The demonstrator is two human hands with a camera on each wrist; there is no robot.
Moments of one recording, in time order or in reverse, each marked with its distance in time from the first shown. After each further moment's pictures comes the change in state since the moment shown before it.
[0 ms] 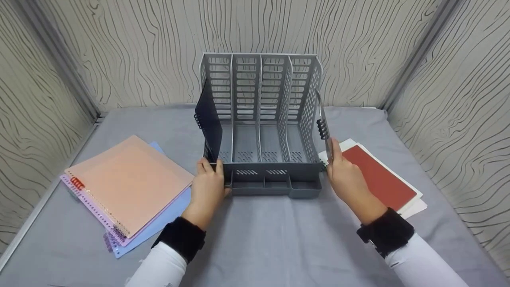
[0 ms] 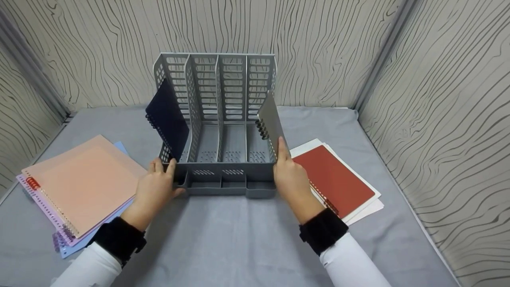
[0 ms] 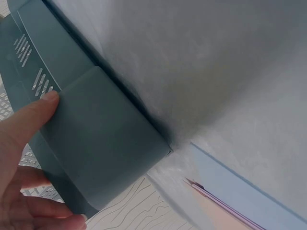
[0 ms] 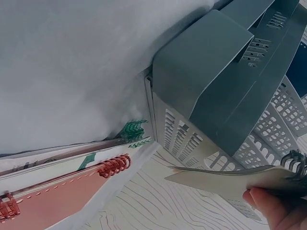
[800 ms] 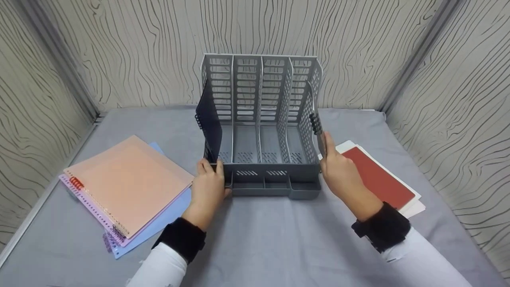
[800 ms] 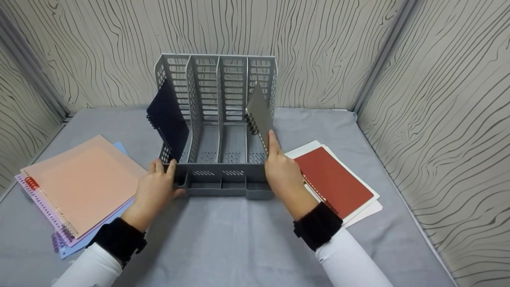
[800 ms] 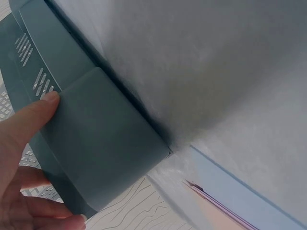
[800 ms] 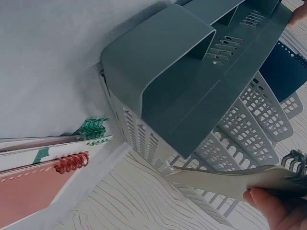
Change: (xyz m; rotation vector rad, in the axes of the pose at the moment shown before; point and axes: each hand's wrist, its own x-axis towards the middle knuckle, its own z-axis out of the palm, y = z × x) left_hand -0.001 0.001 0.000 0.001 0.021 -0.007; right_hand 0.014 -0.024 -0.013 -0.016 0.017 -0.054
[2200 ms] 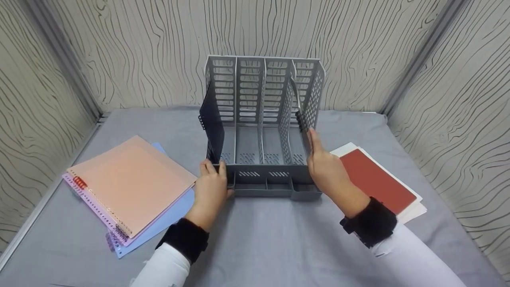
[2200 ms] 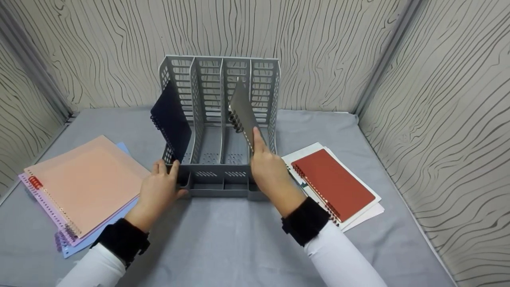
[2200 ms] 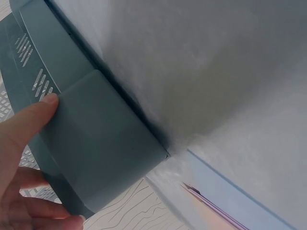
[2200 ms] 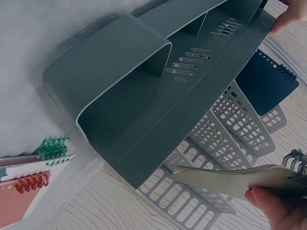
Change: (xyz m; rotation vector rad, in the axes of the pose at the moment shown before) left_hand 0.000 0.001 0.004 0.001 0.010 0.001; right_hand 0.014 -0.030 0.004 0.038 0.023 -0.083
